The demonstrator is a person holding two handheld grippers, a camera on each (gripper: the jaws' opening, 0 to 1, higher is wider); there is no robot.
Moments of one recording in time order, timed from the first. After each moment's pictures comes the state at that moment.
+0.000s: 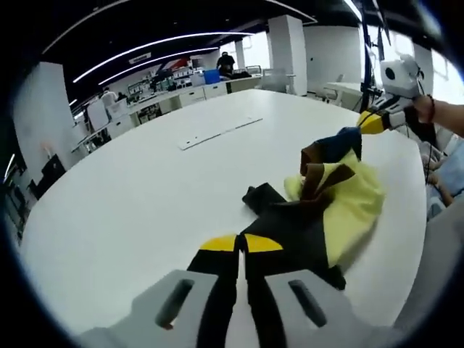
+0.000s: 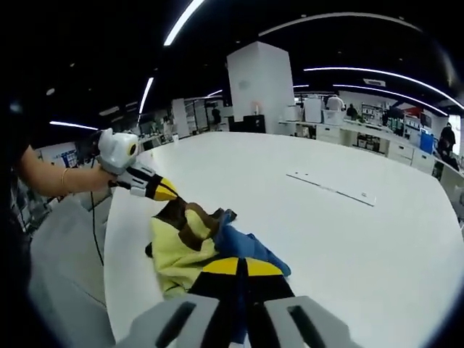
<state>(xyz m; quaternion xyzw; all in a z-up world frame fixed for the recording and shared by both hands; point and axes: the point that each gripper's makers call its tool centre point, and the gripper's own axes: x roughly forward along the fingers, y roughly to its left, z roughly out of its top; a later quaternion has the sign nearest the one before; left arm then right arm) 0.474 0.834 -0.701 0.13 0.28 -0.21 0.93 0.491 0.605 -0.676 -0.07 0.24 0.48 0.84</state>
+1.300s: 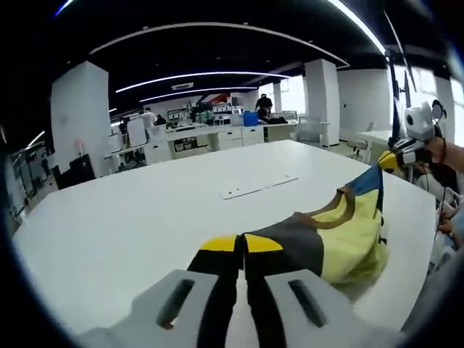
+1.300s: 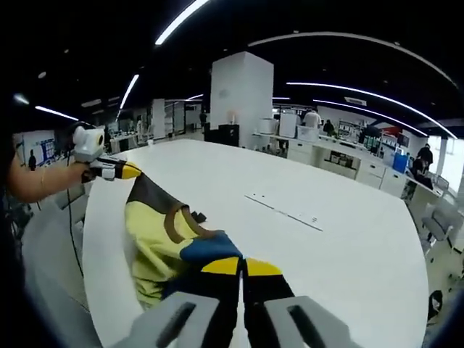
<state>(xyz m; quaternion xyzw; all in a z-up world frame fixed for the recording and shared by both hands) 0.500 0.866 -0.610 0.06 0.15 -0.12 0.98 0.543 0.553 -0.613 -0.11 0.20 0.40 0.89</state>
